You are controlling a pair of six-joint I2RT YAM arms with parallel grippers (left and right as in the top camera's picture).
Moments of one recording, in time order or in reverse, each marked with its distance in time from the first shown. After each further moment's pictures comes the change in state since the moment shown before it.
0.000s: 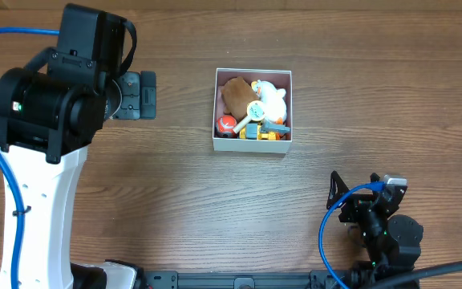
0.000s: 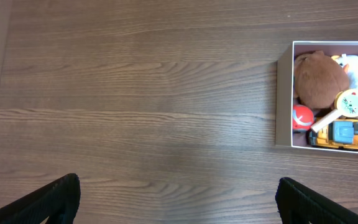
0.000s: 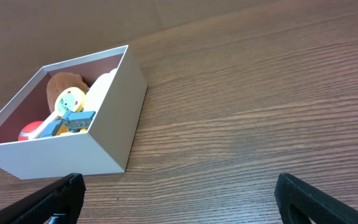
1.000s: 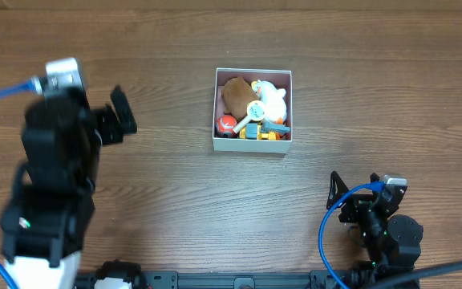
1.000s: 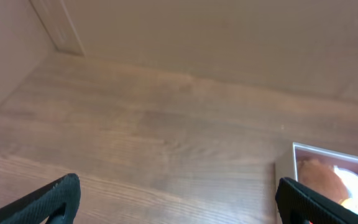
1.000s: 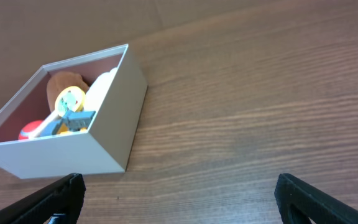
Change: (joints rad) left arm 0.167 -0.620 -0.956 0.879 0.030 0.000; right arm 0.001 0.000 0.000 -0.002 0.000 0.000
